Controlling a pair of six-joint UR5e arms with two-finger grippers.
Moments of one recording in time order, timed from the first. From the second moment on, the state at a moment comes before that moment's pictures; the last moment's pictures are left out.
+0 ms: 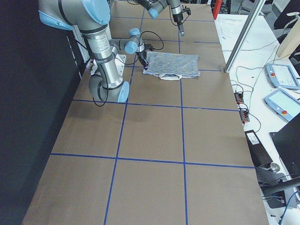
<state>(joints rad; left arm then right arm) -0.81 -2.14 -1.73 -1.85 -1.87 -1.24 0.21 -0.91 1.76 -1.71 1.44 0.80</state>
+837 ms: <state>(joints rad) -0.81 -2.14 -1.72 -1.85 -1.87 -1.24 0.27 -1.06 1.89 -1.70 1.49 0.82</state>
